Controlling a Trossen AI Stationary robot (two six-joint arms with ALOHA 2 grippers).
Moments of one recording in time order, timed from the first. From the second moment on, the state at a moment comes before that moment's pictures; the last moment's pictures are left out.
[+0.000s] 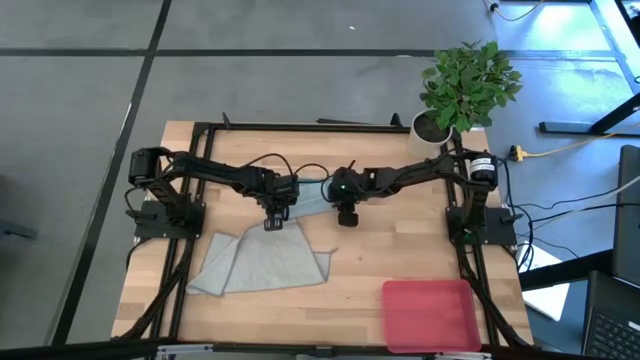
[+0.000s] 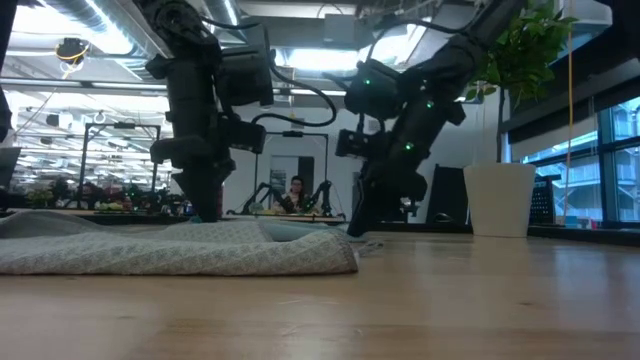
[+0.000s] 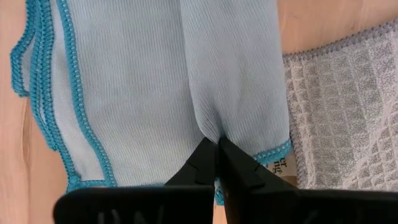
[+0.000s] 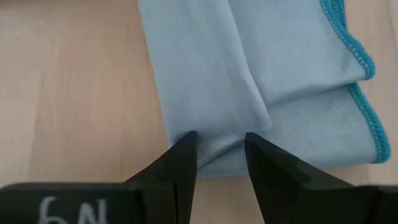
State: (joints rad) left arm 0.16 1.63 0.89 -0.57 -0.04 0.04; right arm -0.18 1.90 1.02 -0.13 0.00 -0.18
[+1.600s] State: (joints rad) left arm 0.06 1.44 0.96 -0.78 -0.28 -0.15; right arm -0.18 1.90 1.07 -0.13 0.01 -0.17
